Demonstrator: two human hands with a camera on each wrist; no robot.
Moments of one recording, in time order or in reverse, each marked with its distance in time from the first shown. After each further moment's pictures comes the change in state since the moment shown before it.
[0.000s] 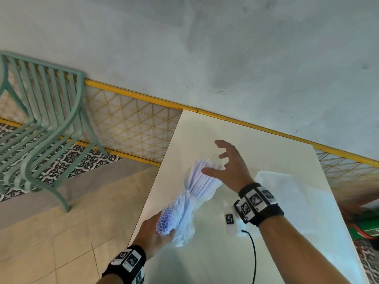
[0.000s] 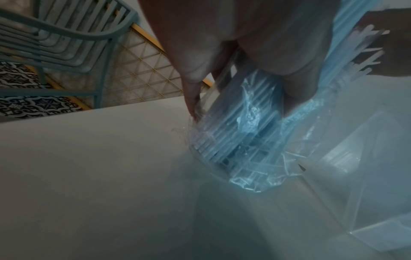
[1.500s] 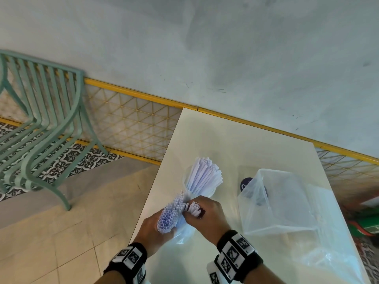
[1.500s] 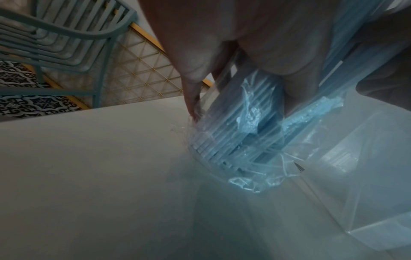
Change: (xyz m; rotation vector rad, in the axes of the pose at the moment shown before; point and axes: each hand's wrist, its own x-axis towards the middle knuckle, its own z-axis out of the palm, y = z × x) left_hand 0.003 0.003 0.001 0.082 -0.017 -0.049; right_hand -0.099 0.002 0.090 0.135 -0.024 -0.069
